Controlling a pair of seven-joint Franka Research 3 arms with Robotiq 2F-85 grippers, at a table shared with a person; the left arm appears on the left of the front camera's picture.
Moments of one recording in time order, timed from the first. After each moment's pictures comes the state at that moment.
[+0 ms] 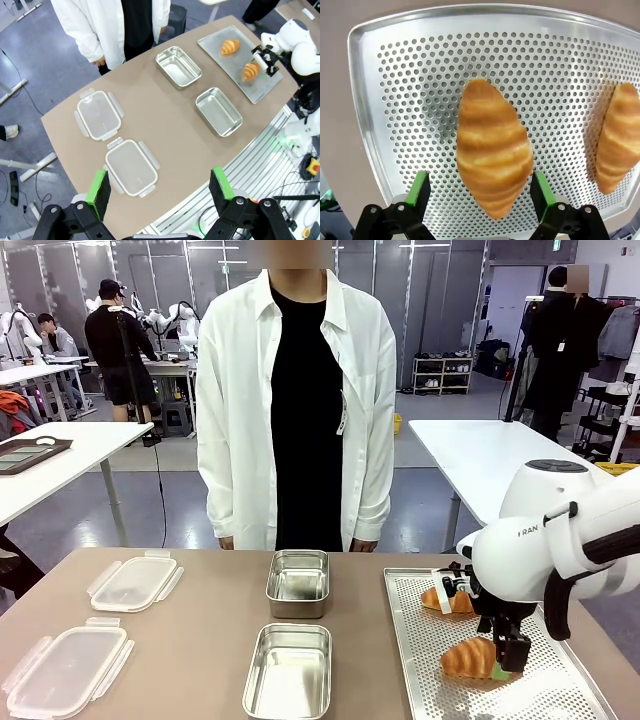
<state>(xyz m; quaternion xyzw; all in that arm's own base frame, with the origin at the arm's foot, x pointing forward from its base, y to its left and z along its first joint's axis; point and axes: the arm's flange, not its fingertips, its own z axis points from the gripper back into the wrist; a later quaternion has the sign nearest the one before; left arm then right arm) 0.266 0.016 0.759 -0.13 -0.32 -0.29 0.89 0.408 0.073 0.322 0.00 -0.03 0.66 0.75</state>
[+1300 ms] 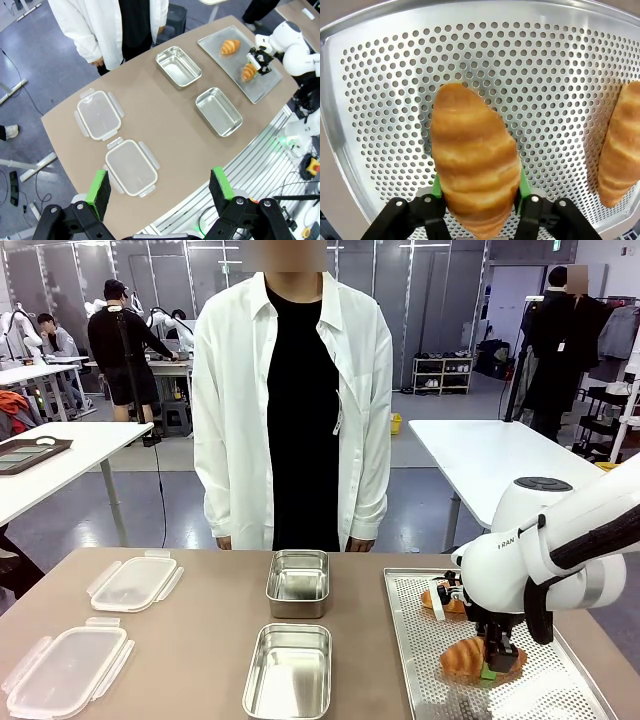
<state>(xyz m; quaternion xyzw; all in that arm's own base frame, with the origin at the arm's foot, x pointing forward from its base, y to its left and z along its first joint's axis) 0.266 0.016 0.759 -0.13 -0.32 -0.29 0.89 0.426 0.072 0.294 -0.01 -0.04 0.66 0.75</state>
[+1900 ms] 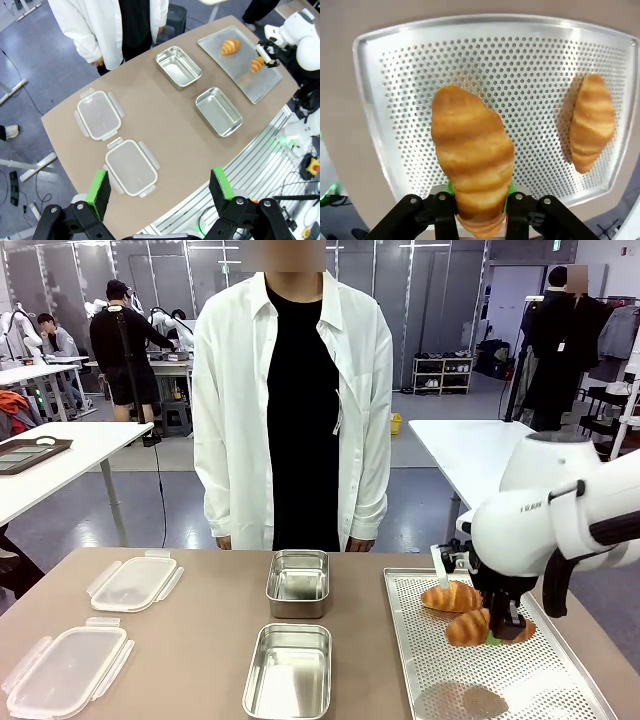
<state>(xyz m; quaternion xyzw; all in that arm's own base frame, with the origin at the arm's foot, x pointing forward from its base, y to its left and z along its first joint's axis) 0.266 0.016 0.759 -0.13 -0.32 -0.29 0.89 0.411 0.081 0.378 -0.02 -0.04 0.65 0.75</state>
